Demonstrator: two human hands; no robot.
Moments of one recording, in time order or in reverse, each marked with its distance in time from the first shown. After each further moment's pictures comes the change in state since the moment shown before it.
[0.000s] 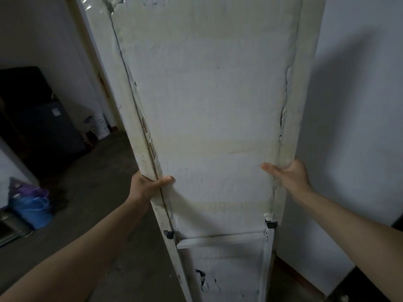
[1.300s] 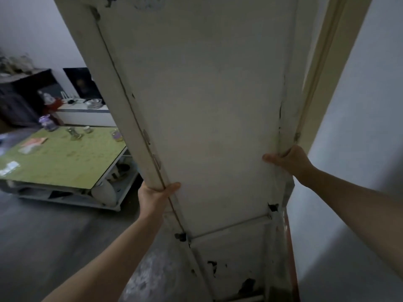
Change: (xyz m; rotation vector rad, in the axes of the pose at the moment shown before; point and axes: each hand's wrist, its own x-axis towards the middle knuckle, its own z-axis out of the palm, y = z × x) left_hand -0.121 -0.036 0.139 -0.051 1.136 -0.157; right_hand 0.216 0.070 0.137 -0.020 -1.158 0.024
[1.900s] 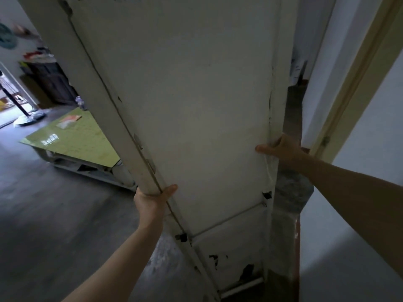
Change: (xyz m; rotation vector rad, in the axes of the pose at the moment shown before) left_hand -0.044 -0.007 0.000 -0.008 0.332 0.006; right_hand 0.059 -0.016 0.025 -0.107 -0.304 -0.054
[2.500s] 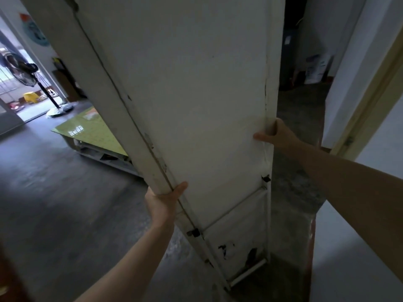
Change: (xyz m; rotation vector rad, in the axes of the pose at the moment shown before) left_hand -0.039 0.005 -0.028 -0.005 0.085 0.024; right_hand 0.009 -0.021 0.038 0.042 -0.036 -0.024
